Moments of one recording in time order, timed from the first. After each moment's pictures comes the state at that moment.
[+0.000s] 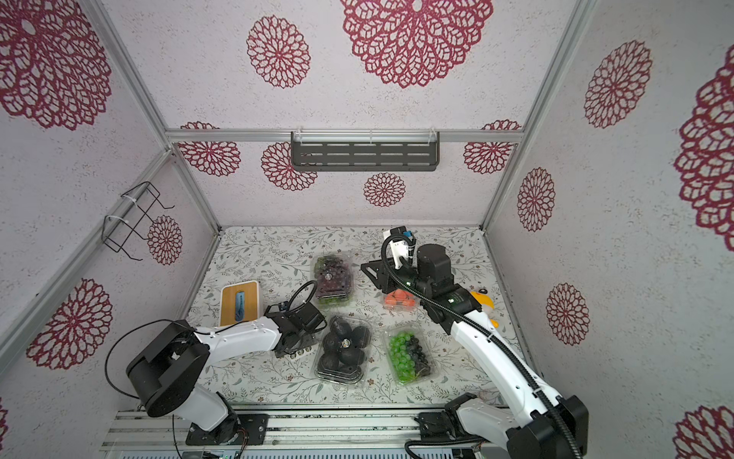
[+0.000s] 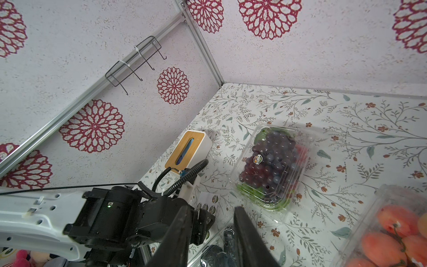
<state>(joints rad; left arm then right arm) -0.76 1.59 0.76 -0.57 -0.37 -1.11 0.47 1.13 1.04 -0.18 -0.51 0.39</state>
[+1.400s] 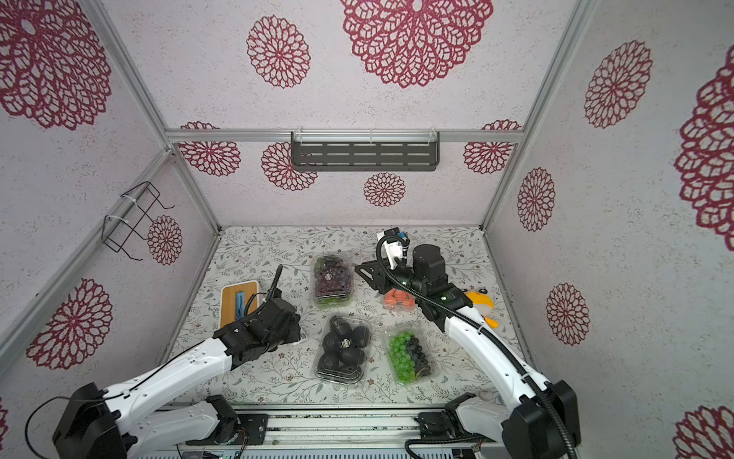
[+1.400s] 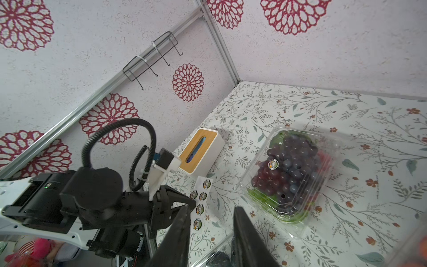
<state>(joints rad) -0.72 1.11 0.70 -0.51 -0.28 -0.77 0.47 1.20 1.00 -0.04 -0.62 0.41</state>
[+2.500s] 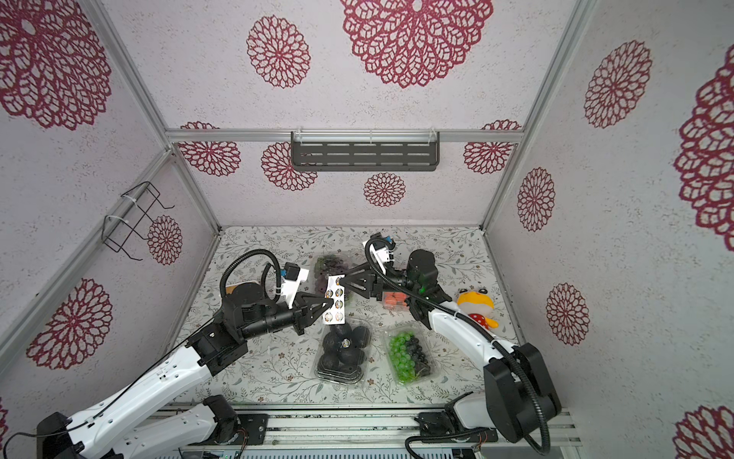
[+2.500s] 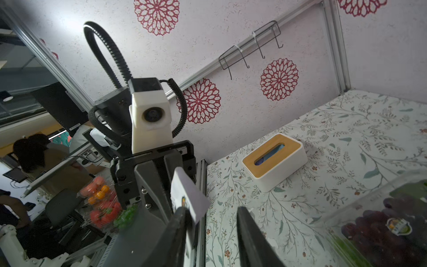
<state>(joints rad) -0.73 0.98 0.80 -0.03 0.37 -0.39 0.48 1.36 0.89 0.61 -1.09 0.63</state>
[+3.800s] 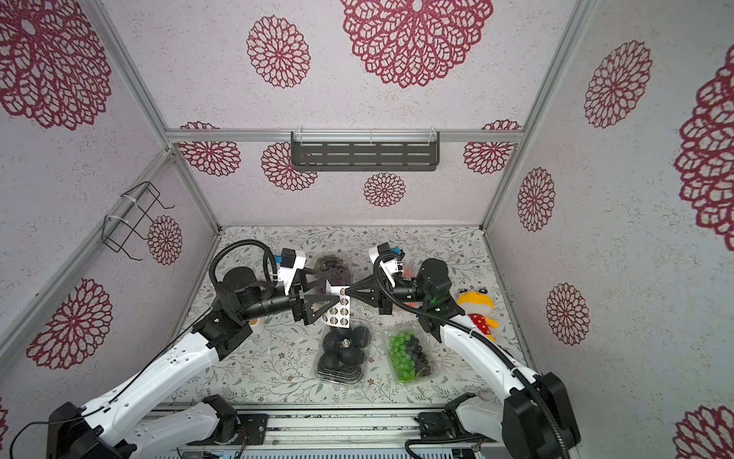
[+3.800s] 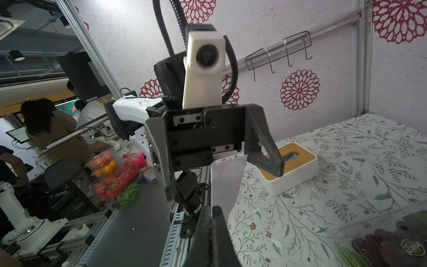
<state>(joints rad) -0.60 1.08 0.86 0.20 0.67 -0.29 0.48 1.19 0.81 0.57 -1.16 0.52</state>
